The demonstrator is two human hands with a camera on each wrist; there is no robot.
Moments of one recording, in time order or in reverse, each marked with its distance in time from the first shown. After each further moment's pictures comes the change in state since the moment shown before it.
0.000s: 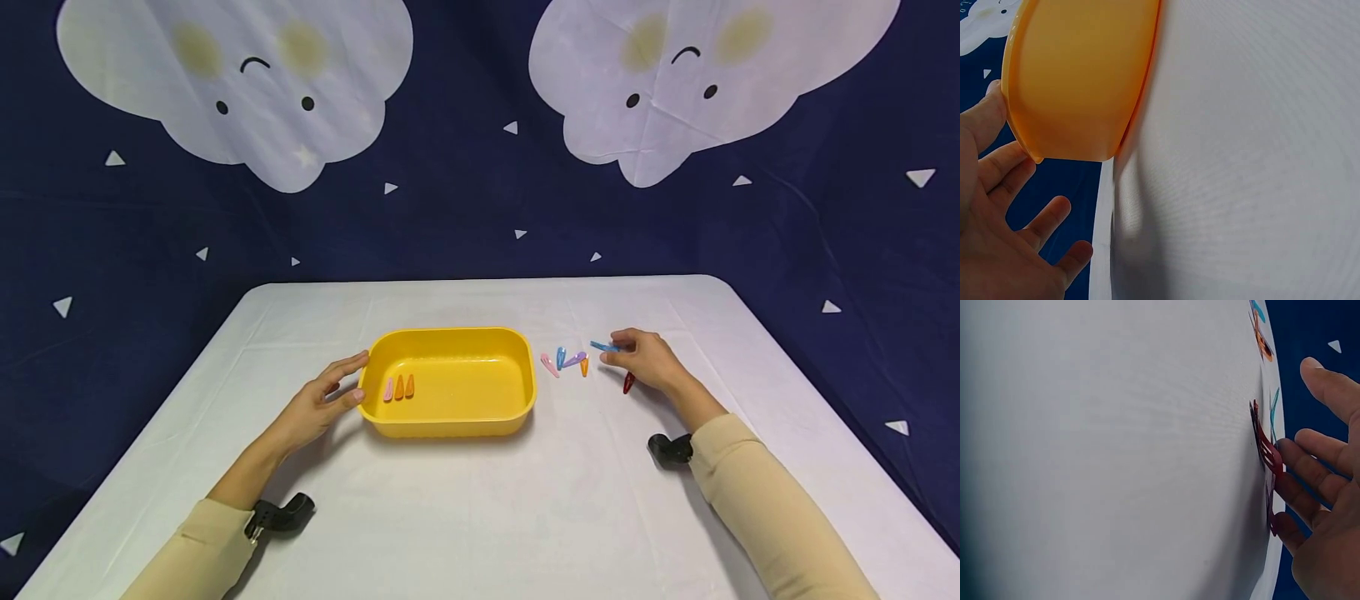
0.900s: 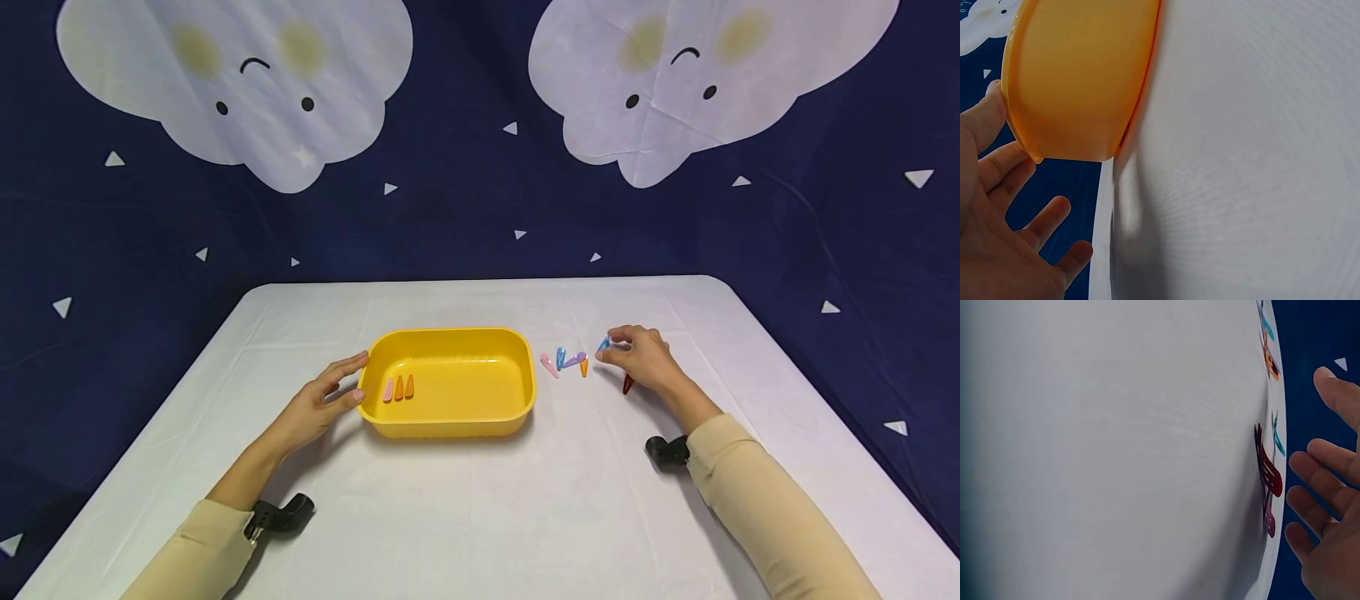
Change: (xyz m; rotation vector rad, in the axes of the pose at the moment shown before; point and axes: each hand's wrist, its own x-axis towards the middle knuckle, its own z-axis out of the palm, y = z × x) left_hand 0.000 0.002 0.000 0.009 0.000 -0.012; right_hand -0.001 -0.013 0.000 0.009 0.045 0.014
